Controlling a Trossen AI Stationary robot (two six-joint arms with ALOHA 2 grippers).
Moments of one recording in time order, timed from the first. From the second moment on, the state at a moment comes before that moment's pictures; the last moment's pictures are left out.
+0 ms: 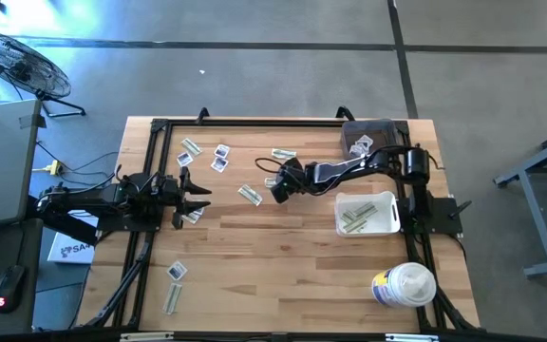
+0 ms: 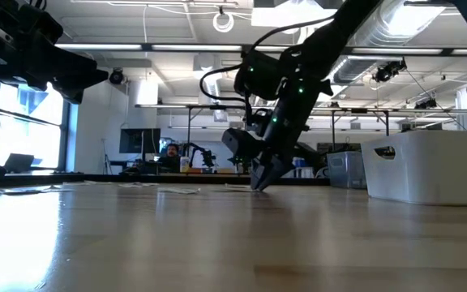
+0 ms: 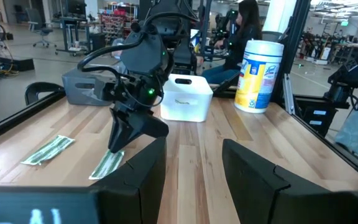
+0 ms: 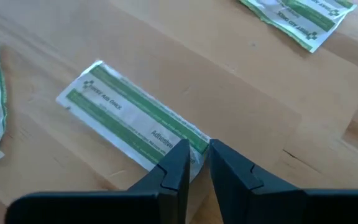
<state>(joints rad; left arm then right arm) 0.01 0.02 0.03 0.00 0.01 -0.08 -0.15 2.02 1.17 -0.24 0.32 0.78</state>
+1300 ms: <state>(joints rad) 0.01 0.02 0.03 0.00 0.01 -0.08 0.08 1.12 1.16 -1.45 0.13 0.99</state>
